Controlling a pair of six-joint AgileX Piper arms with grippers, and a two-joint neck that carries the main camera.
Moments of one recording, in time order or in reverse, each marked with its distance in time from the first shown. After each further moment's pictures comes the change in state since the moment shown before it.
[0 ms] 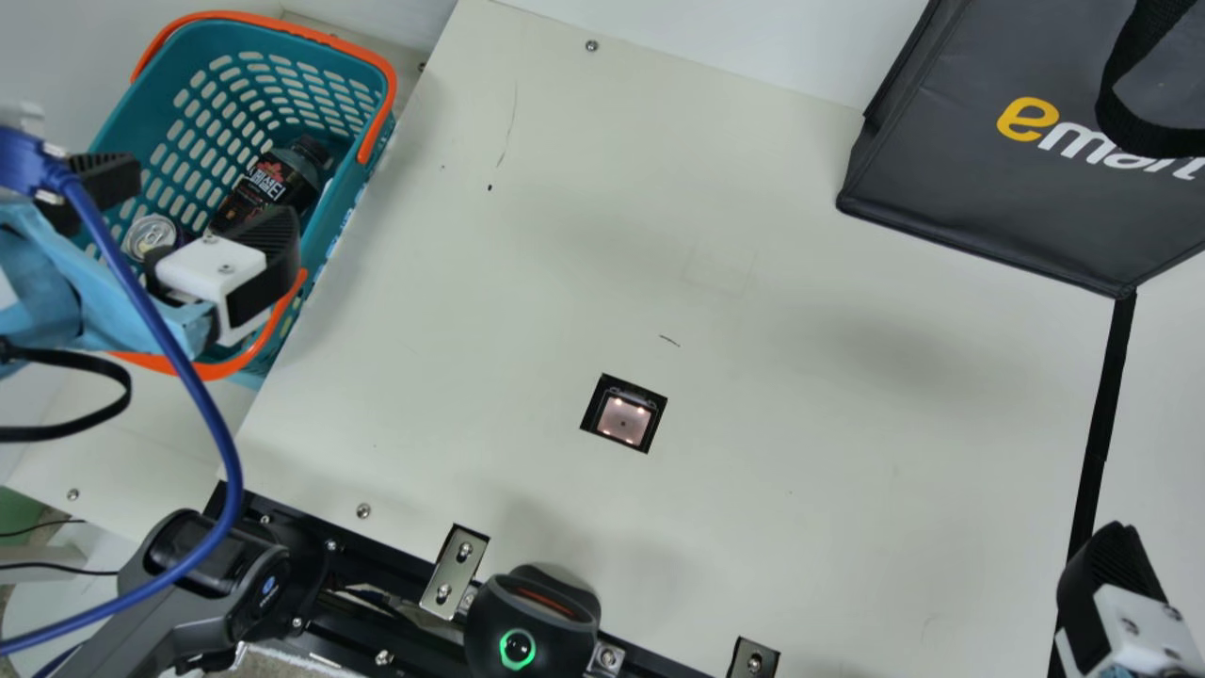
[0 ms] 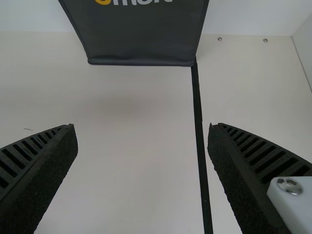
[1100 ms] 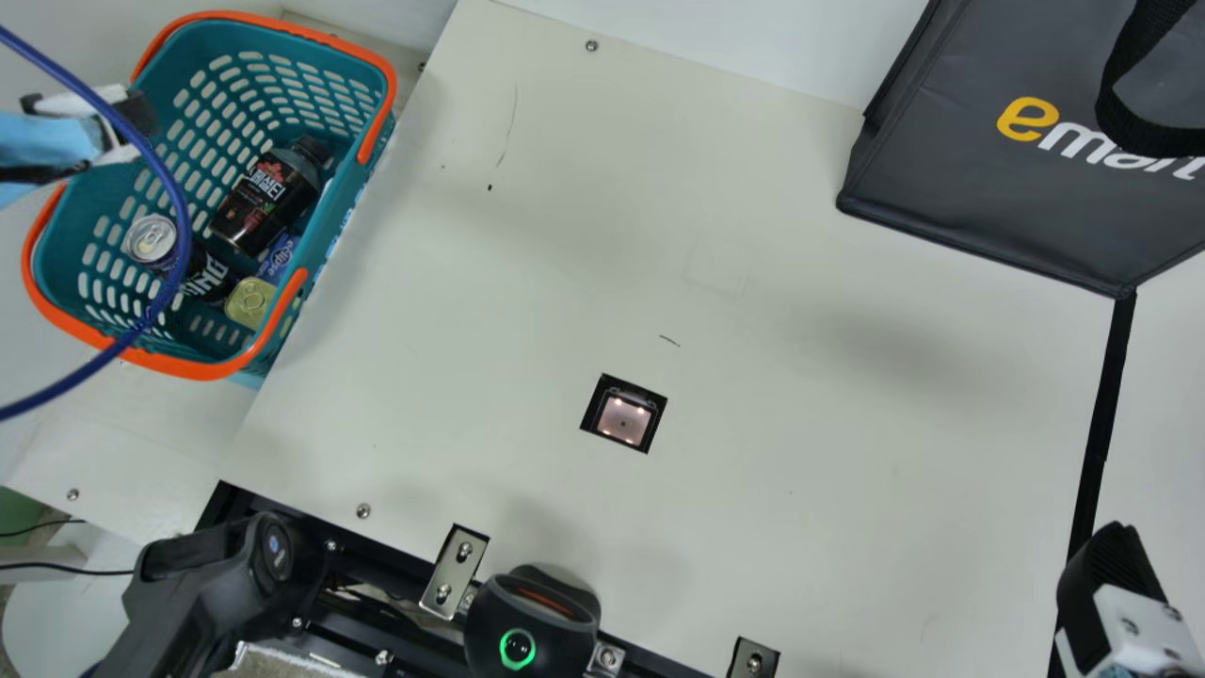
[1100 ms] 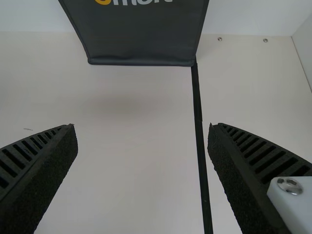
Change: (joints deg) left arm 37.3 14.8 -1.5 -5.8 -6.7 9.6; right arm 0.0 0.0 0.0 0.0 0.0 0.0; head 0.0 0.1
